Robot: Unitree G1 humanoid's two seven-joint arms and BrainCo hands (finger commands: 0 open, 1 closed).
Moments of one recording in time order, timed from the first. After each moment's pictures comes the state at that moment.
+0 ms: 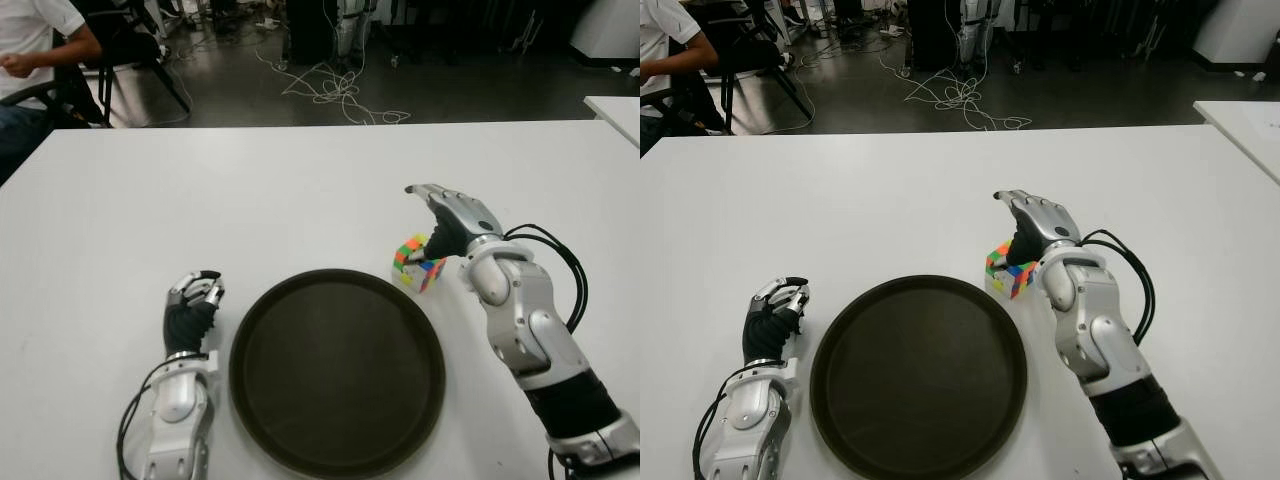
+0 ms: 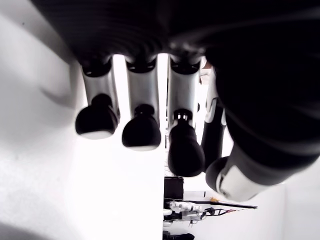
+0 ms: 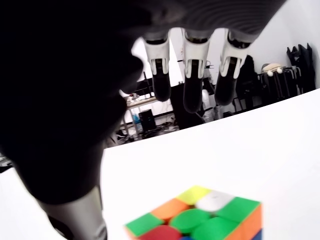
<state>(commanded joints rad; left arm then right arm) 0.16 -0.10 0.09 0.10 -0.01 -0.06 0.14 -0.35 -0.31 0.28 -0.04 -0.87 0.36 0.29</state>
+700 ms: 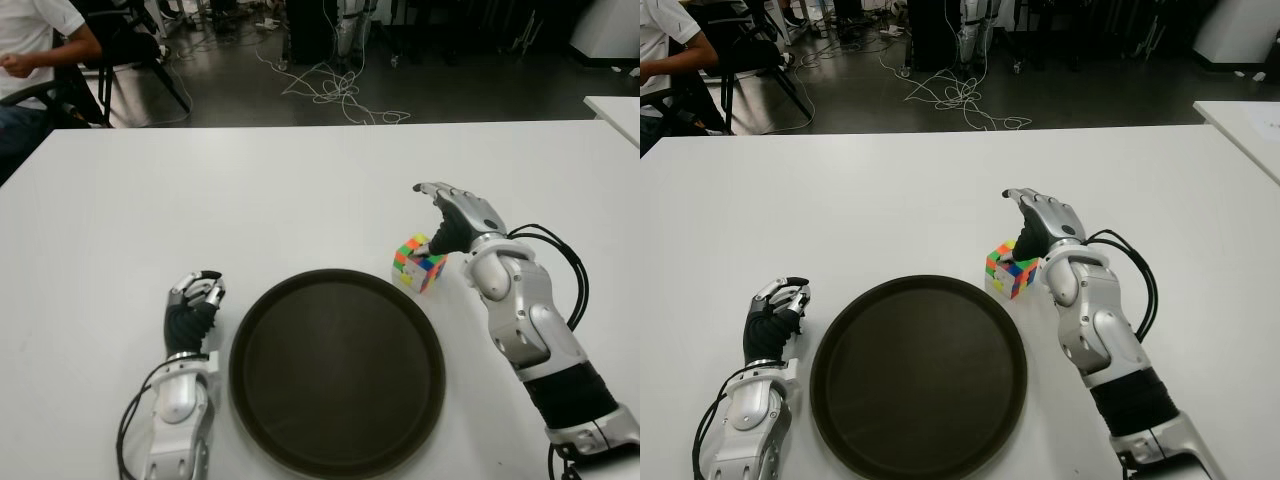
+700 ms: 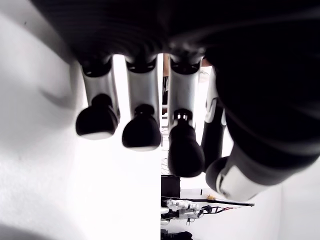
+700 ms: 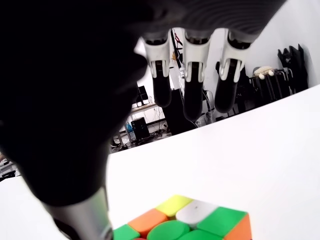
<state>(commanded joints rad) 0.15 -0.10 0.10 0.12 -0.01 -0.08 0.13 -0.36 -0.30 0.27 0.04 -0.80 0.35 0.22</state>
